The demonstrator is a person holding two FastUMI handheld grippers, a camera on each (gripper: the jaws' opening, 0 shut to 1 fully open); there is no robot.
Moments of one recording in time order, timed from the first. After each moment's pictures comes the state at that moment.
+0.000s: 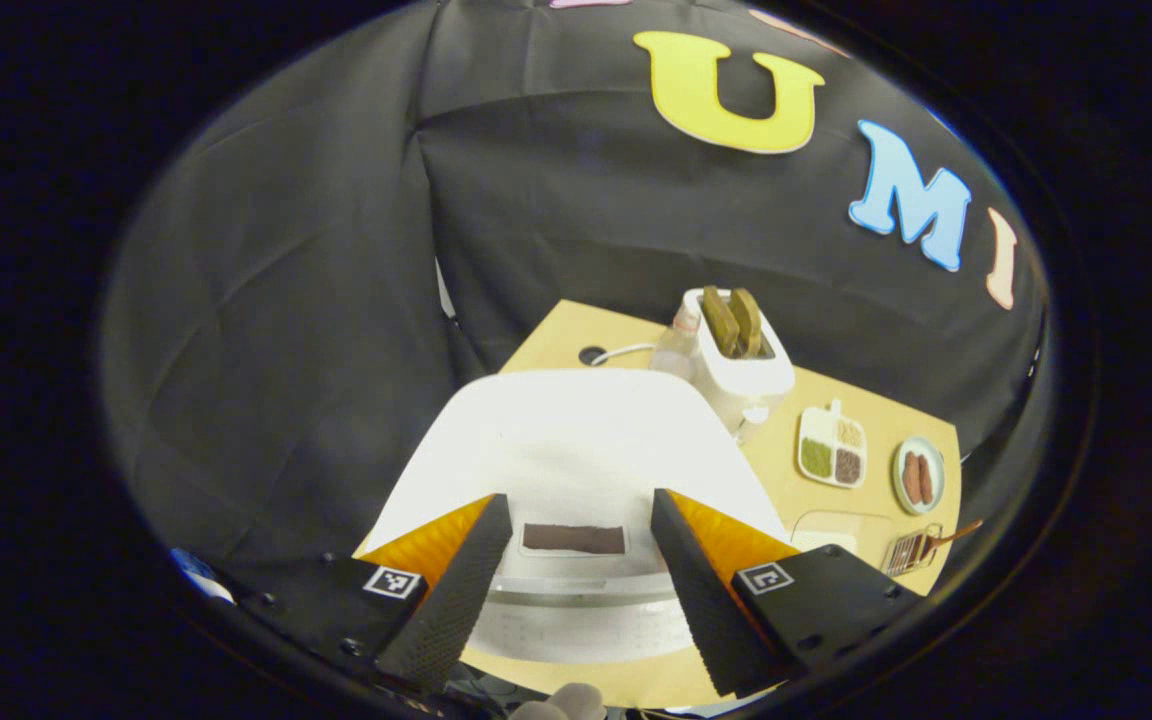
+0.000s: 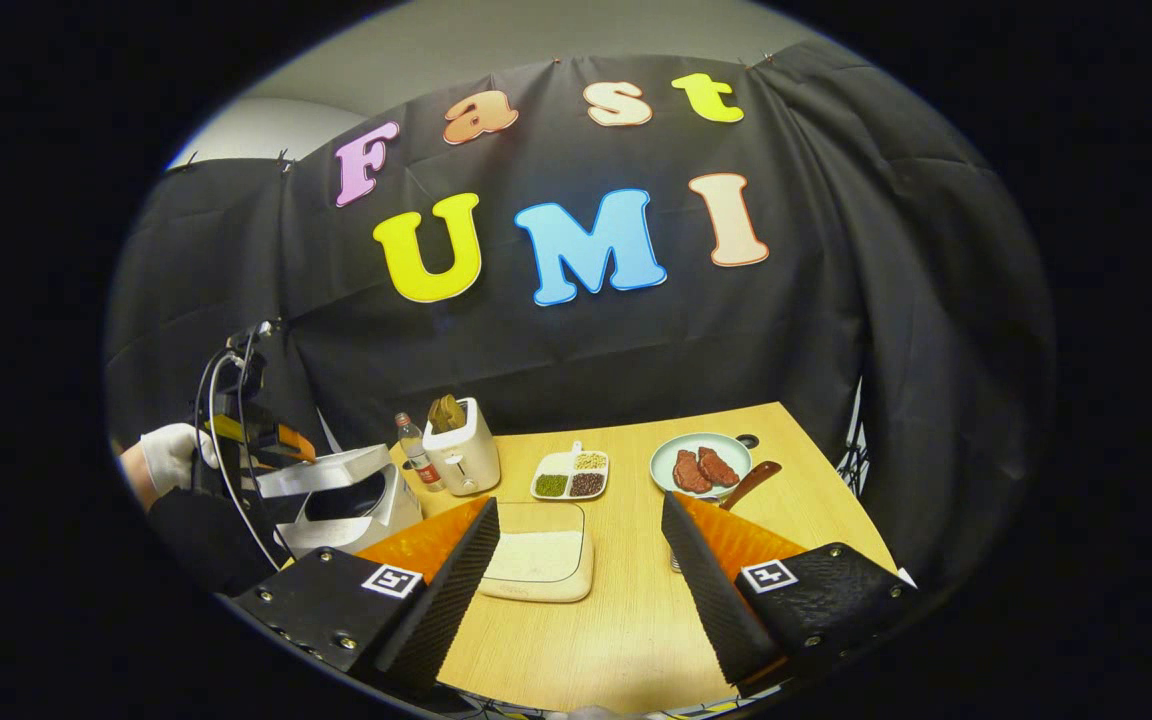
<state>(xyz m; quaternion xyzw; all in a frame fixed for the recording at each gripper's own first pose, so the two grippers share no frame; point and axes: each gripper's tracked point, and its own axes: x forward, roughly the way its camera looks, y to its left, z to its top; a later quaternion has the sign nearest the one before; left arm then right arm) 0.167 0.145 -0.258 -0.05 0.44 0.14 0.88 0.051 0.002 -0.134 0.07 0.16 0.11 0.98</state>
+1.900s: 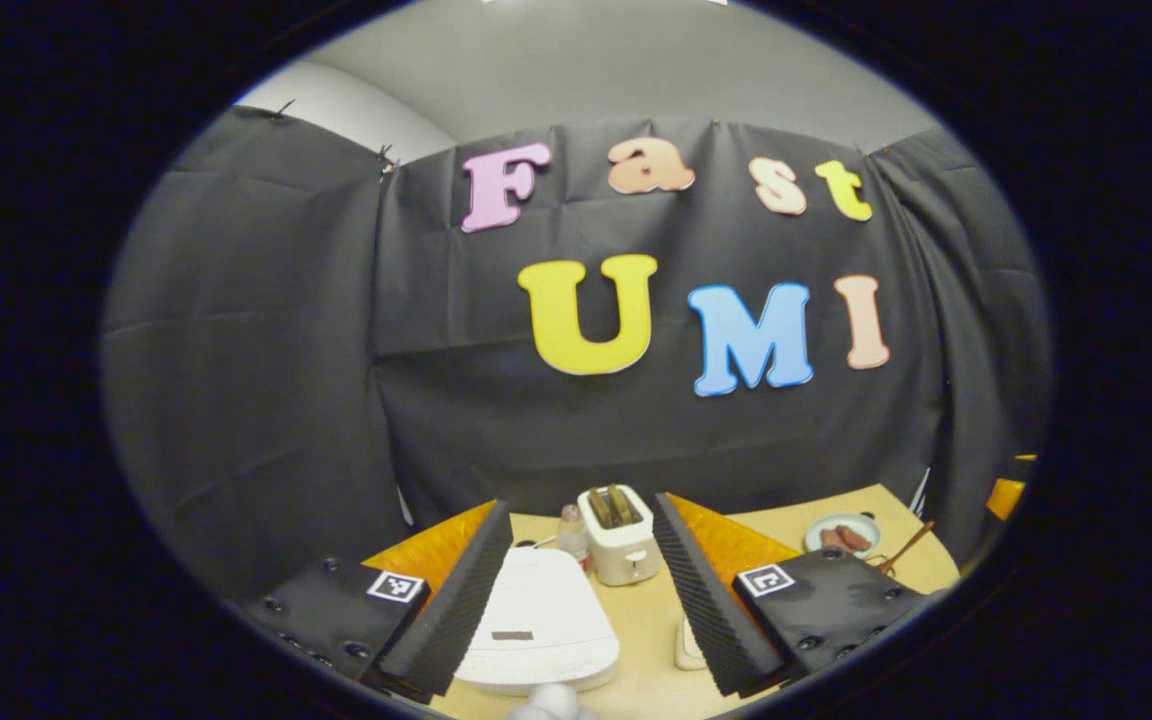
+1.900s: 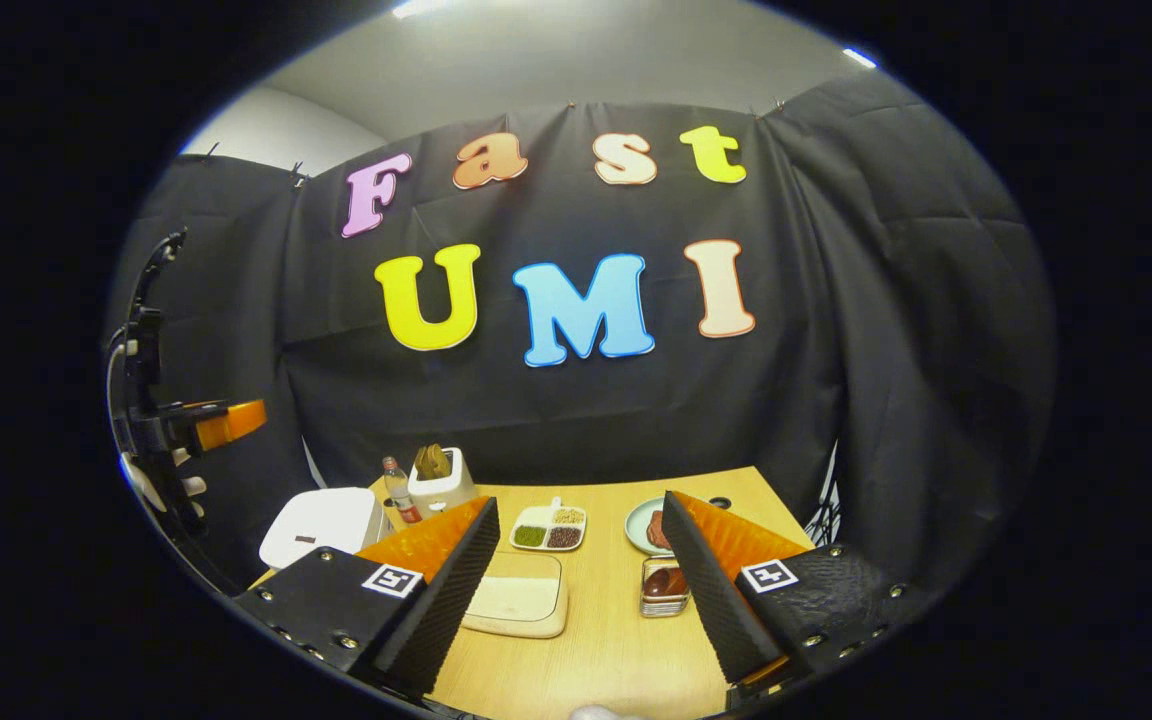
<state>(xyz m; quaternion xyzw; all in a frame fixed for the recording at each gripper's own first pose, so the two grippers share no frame) 0.077 0.011 -0.001 0.03 0.08 0.03 1.00 0.052 -0.014 -0.047 0.04 0.06 0.08 0.99</state>
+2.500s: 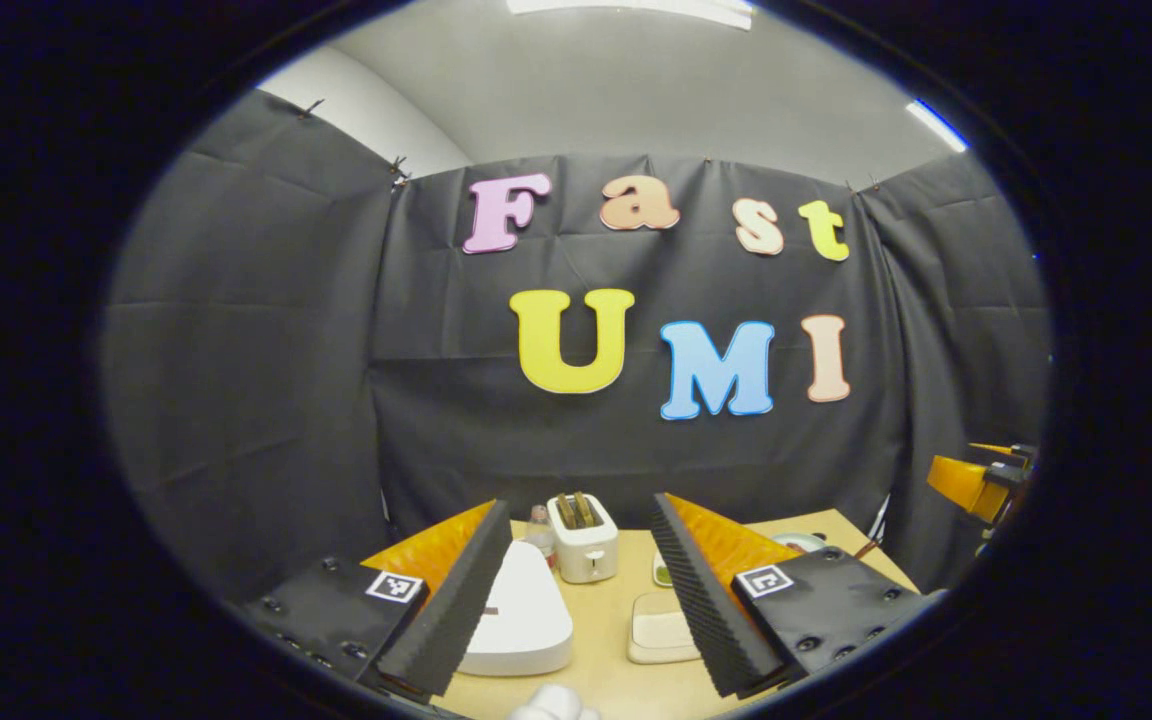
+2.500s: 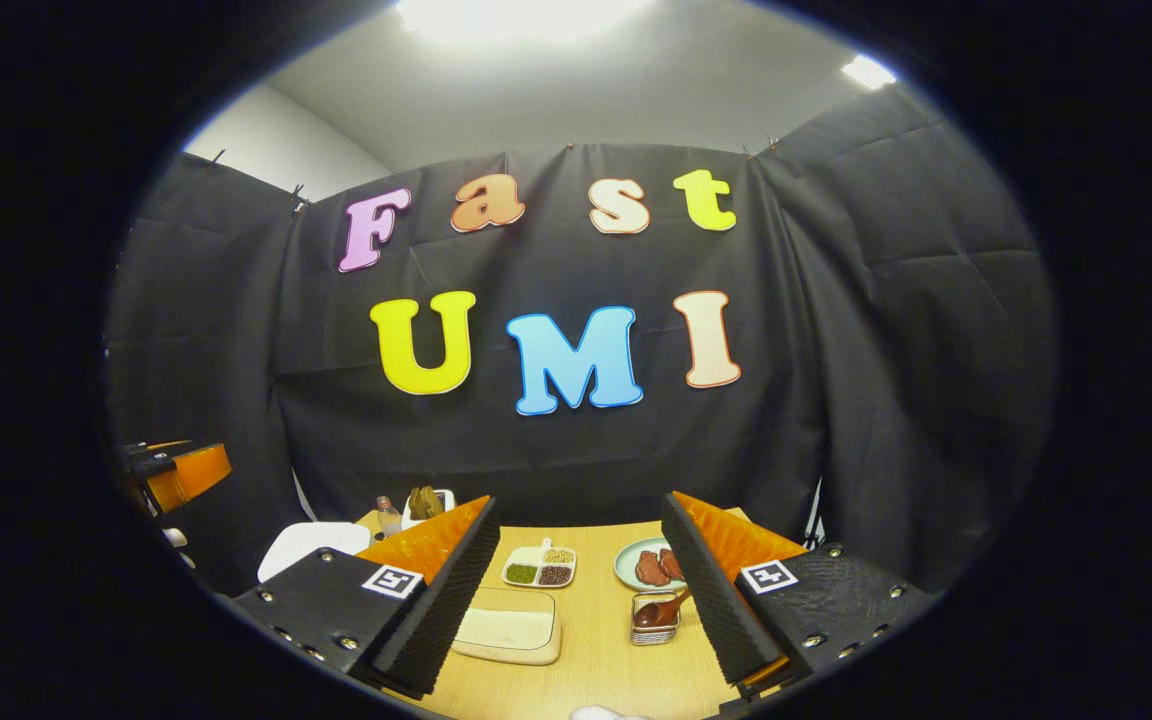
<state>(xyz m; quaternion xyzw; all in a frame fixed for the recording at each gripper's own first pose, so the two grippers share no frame) 0.013 -0.002 -0.001 0.00 0.06 0.02 1.00 0.042 -0.013 -0.012 0.04 0.02 0.06 1.00</state>
